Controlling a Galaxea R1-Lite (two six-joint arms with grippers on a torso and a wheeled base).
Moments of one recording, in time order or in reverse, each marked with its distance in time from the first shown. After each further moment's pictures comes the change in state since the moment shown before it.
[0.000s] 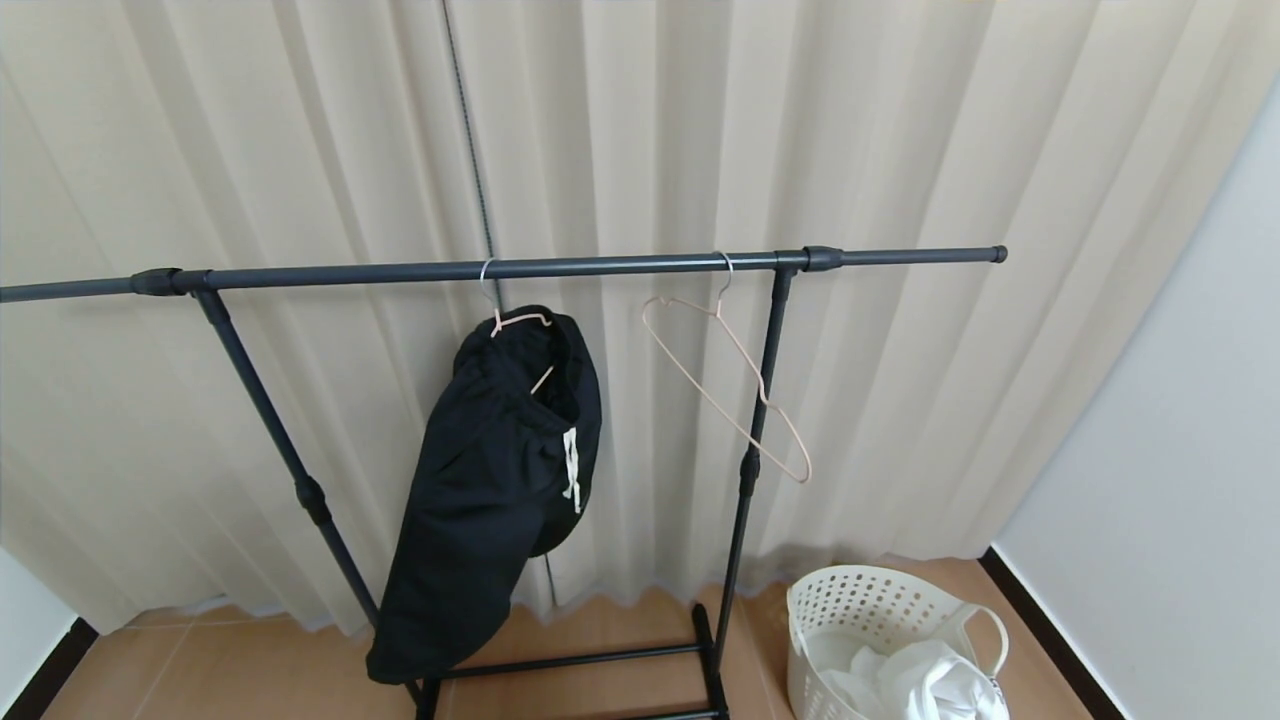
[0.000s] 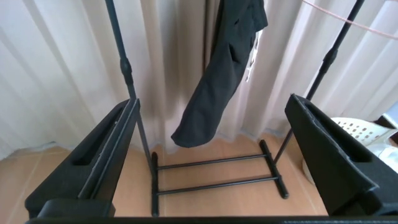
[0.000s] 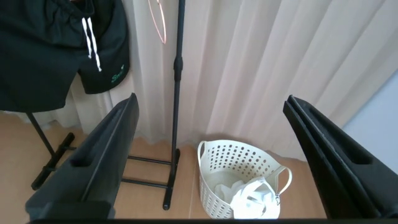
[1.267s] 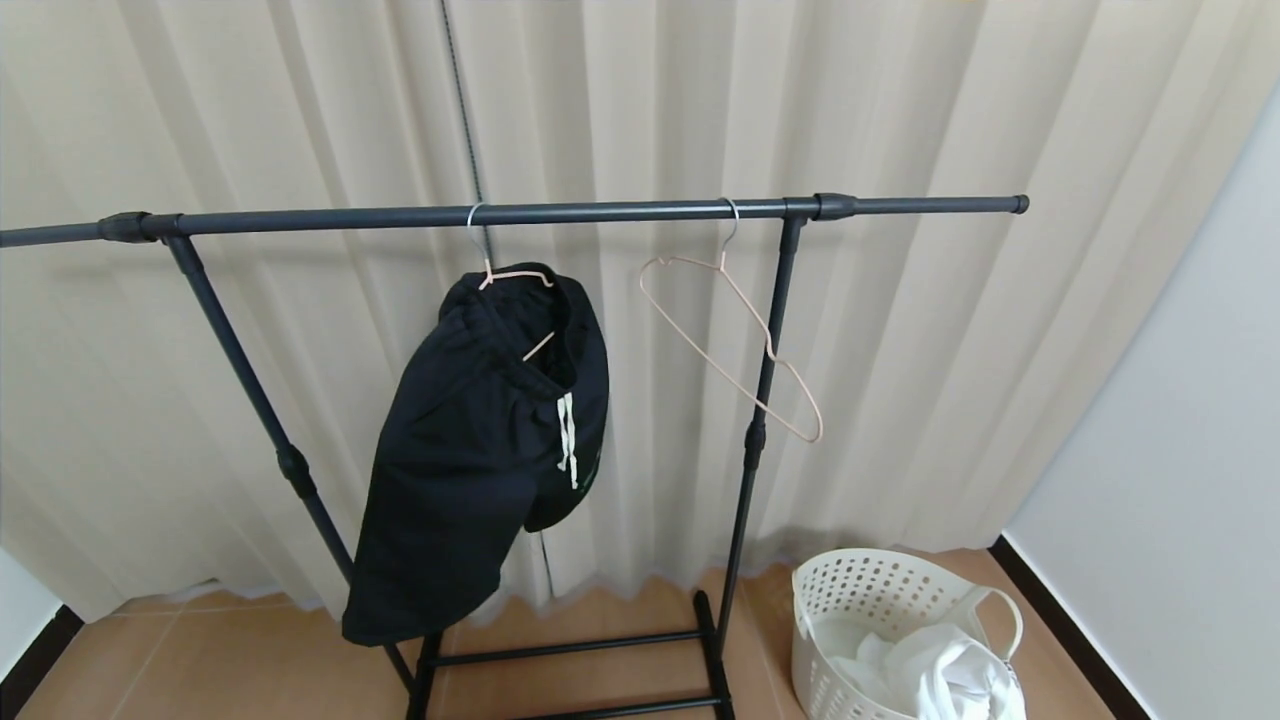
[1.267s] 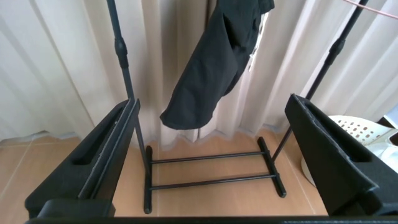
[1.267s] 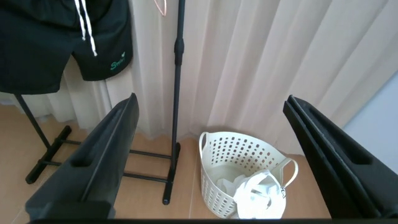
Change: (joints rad) left arm 0.000 0.000 -0.002 -0.001 0.009 -0.011; right arm 0.000 0.000 0.000 0.000 0.000 -0.001
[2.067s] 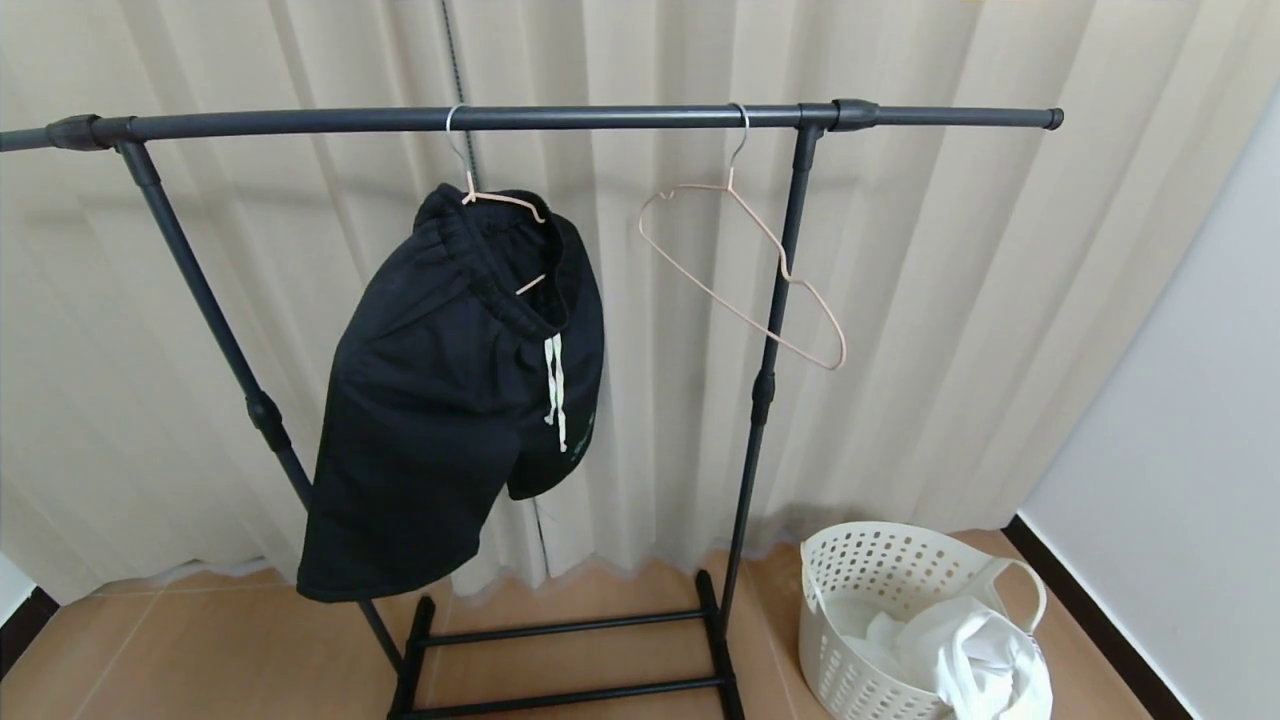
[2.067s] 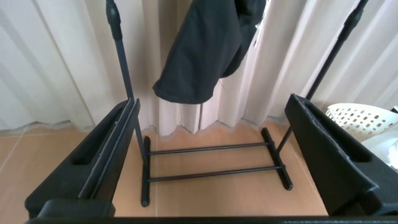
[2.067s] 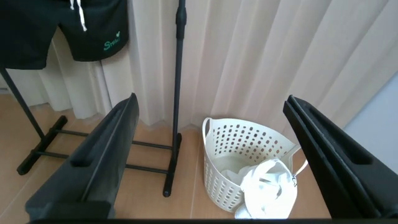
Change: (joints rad) left arm 0.000 0.000 0.000 0.000 0.000 0.000; right arm 0.000 0.000 0.000 -0.001 0.000 0.002
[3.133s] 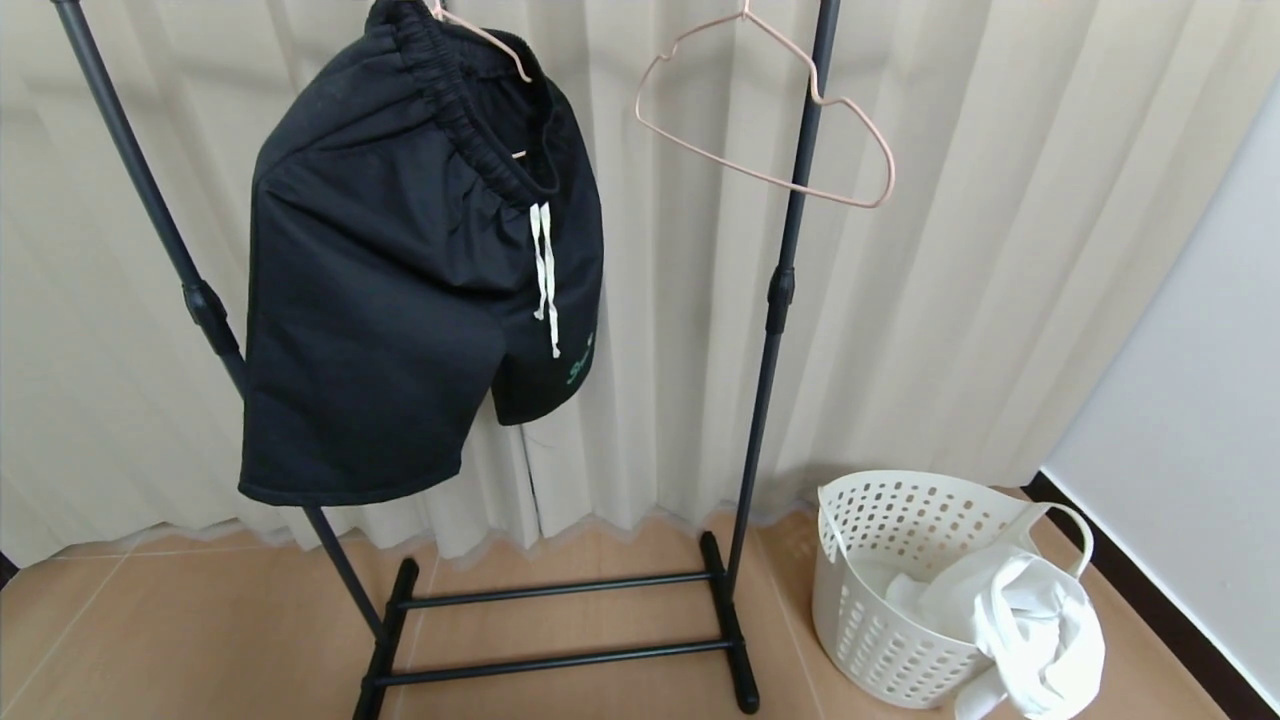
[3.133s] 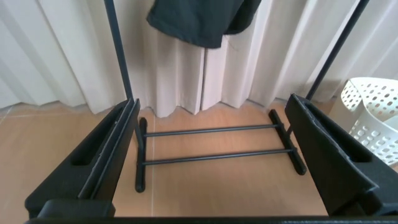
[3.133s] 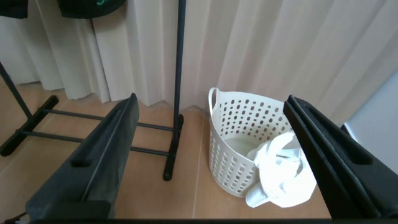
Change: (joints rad) left arm 0.000 0.000 0.000 0.000 0.000 0.000; right arm 0.000 0.000 0.000 0.001 0.000 0.001
